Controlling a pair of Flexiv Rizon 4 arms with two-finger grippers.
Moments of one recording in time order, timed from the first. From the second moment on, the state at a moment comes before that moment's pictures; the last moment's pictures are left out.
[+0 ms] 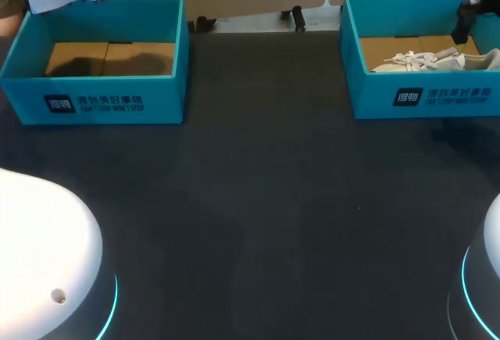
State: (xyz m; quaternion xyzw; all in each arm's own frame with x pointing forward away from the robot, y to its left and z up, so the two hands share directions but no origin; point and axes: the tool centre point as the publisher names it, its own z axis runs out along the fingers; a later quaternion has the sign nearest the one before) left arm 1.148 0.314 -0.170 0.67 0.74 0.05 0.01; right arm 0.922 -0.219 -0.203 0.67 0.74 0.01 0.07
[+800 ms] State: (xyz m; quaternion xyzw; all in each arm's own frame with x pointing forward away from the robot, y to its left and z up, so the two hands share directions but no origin) left arm 1.082 0.280 -0.129 0.56 0.82 0.08 -0.01; right arm 0.922 -0.219 -0.203 0.67 0.74 0.01 0.07
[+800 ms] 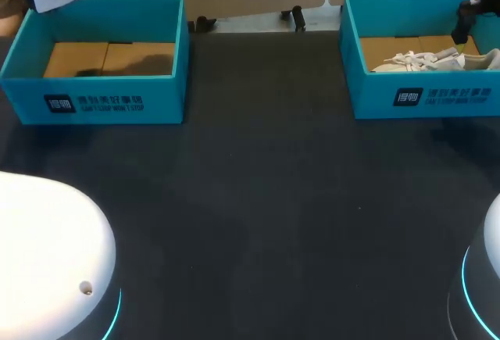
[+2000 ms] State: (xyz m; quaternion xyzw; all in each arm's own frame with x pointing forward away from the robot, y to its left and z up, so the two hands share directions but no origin) left arm 0.913 0.151 -0.103 0.56 0.82 0.10 -0.02; right arm 0.922 -0.219 -0.203 0.67 0.74 0.01 0.07
